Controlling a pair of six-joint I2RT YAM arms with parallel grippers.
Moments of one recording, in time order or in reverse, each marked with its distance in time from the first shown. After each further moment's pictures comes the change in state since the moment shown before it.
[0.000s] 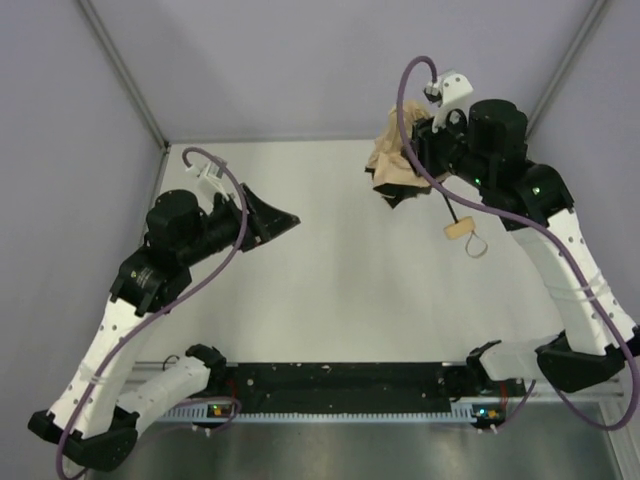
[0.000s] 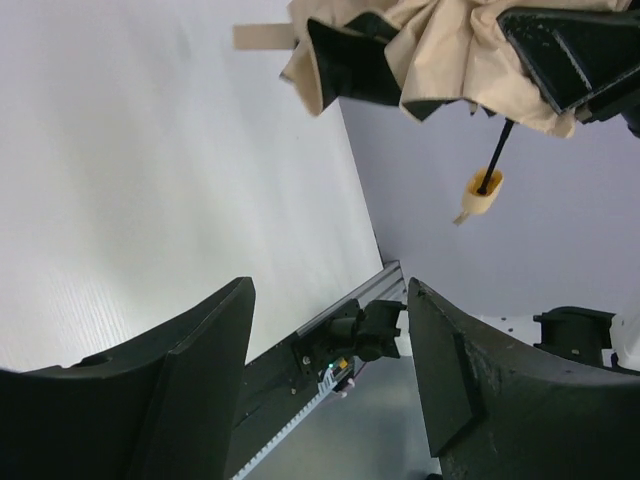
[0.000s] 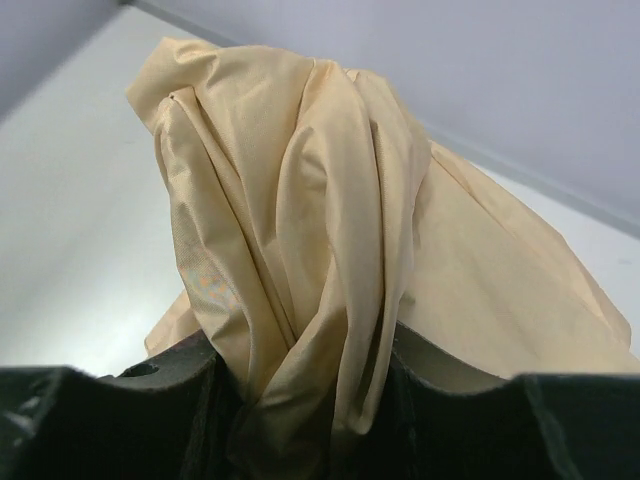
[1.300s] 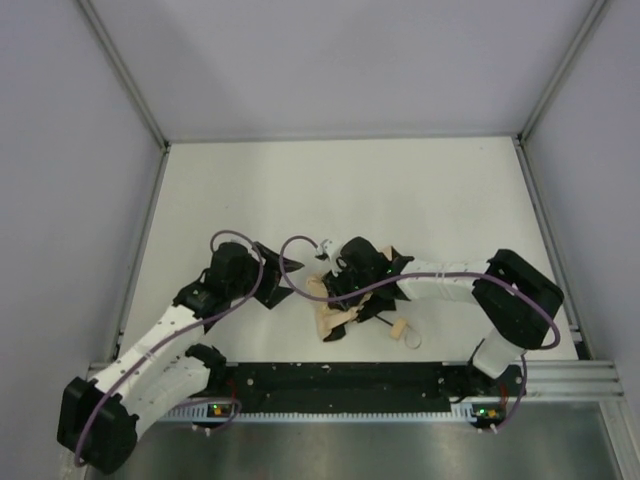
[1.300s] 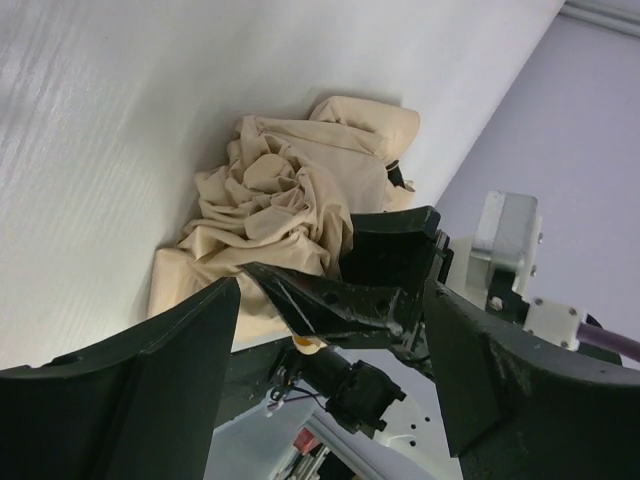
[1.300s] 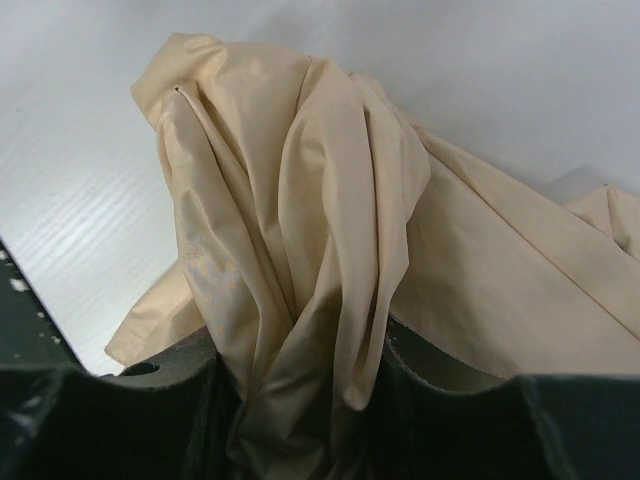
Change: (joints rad) left arm 0.002 -0.085 -0.753 0.262 -0.141 -0.613; right arm 0.407 0.338 -0.928 0.677 -0.119 0.079
